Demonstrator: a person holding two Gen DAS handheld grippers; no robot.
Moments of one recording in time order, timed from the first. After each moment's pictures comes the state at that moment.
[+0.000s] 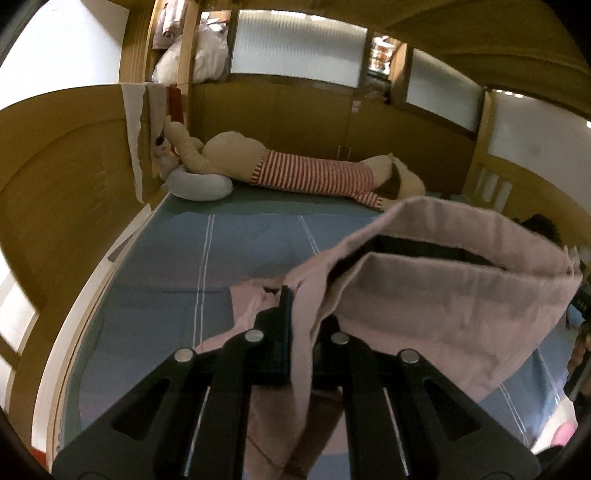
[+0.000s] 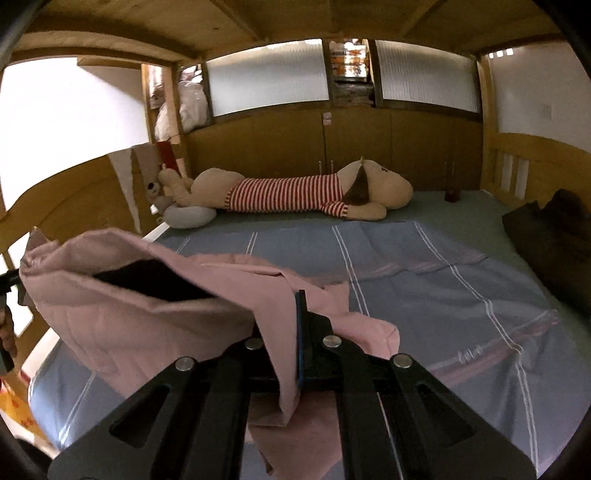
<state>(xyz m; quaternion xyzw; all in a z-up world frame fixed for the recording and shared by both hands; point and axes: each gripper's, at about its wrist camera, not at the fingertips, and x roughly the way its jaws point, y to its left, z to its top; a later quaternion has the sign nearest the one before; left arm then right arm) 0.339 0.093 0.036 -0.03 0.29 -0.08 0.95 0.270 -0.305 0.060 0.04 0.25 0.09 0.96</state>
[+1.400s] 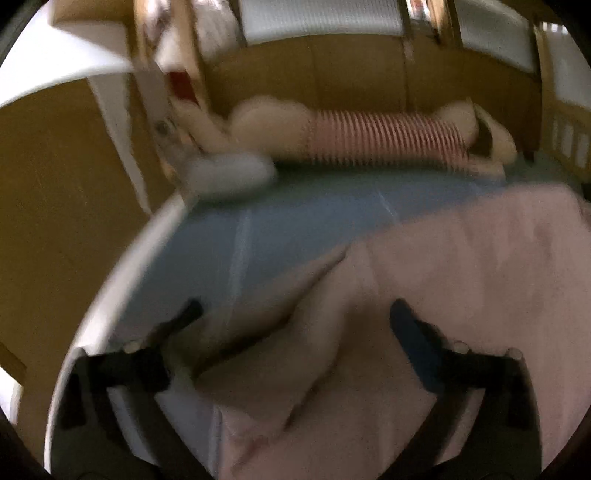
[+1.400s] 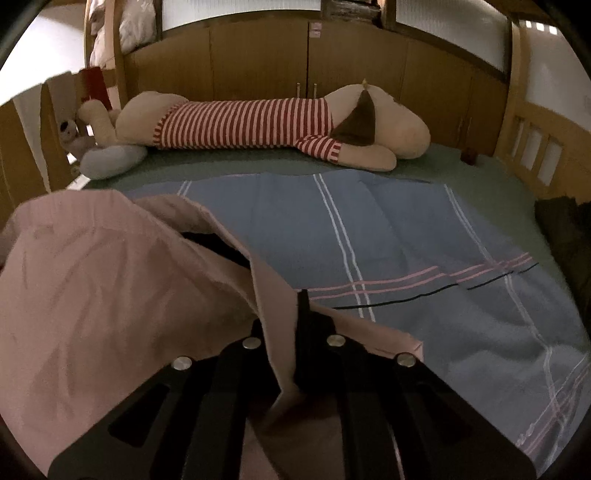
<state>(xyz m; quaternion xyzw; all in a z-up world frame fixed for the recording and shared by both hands) 0.555 0.074 -0.066 0.07 0.29 0.05 0.95 0.562 -0.283 -0.067 -0.01 0.37 0.03 0.93</state>
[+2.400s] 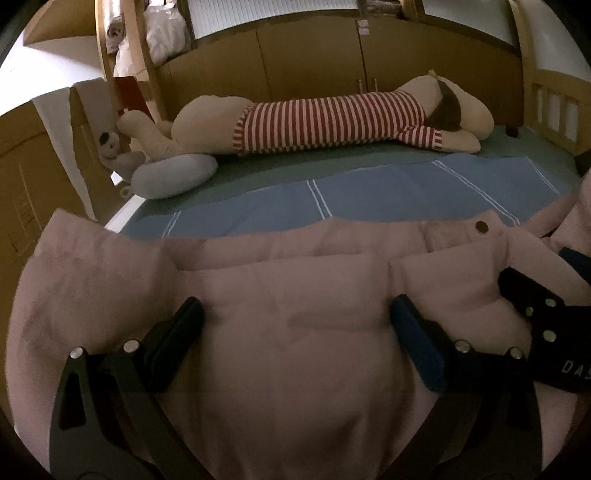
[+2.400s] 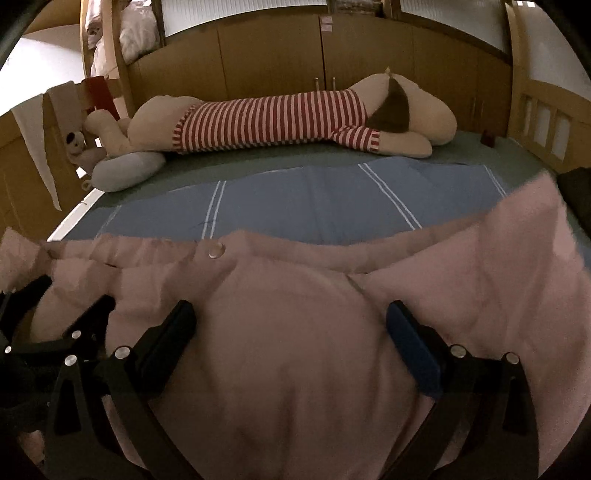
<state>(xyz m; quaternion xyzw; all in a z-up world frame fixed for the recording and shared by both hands) 0.597 -0.061 -0.139 0.09 0.33 0.03 0.94 0.579 -0.192 -0.114 0.03 0.36 0.04 0.93</state>
